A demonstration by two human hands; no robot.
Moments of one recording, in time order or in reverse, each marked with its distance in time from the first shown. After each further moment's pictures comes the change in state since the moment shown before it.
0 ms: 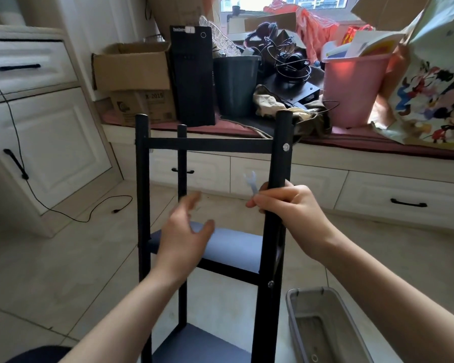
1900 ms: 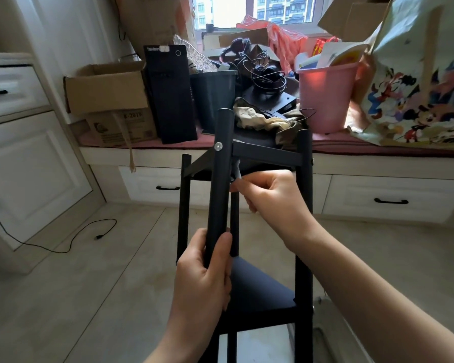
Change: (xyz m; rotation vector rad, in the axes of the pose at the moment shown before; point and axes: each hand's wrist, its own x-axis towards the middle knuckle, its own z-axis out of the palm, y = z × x) left_hand -0.039 0.045 0.024 -0.481 -0.131 0.005; right_hand 0.026 -0.029 0.010 -0.128 0.219 -0.073
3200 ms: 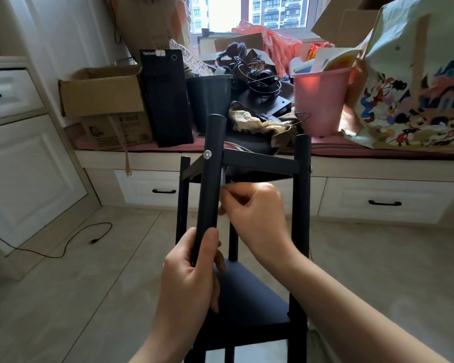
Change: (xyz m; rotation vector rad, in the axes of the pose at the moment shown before) left_hand 0.005 0.004 -0.010 0.108 0.017 0.092; right_hand -0.015 0.001 0.026 -0.076 0.104 -0.174
